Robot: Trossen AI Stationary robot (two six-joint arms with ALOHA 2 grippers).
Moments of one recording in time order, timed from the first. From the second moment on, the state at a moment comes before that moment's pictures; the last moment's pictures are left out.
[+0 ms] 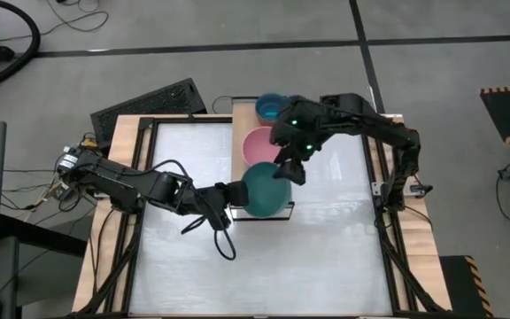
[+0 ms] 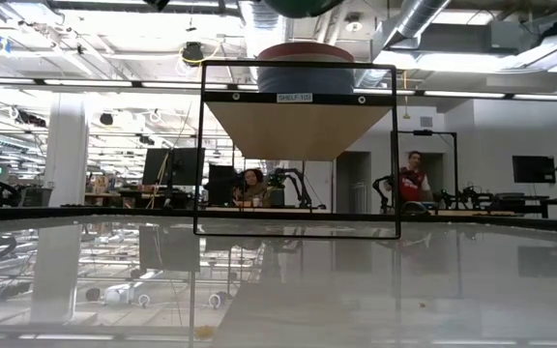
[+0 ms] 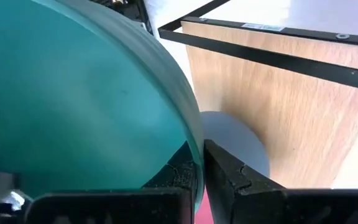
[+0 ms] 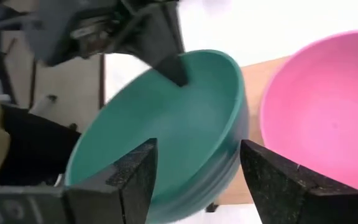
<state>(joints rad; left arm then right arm) -0.30 1.47 1.39 -0.59 -0.62 1.57 -0.10 1.83 2.36 -1.43 -0.30 0.20</state>
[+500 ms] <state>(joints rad) -0.25 1.45 1.39 -0.58 -0.78 1.54 -0.17 1.55 2.35 -1.35 -0.27 0.28</state>
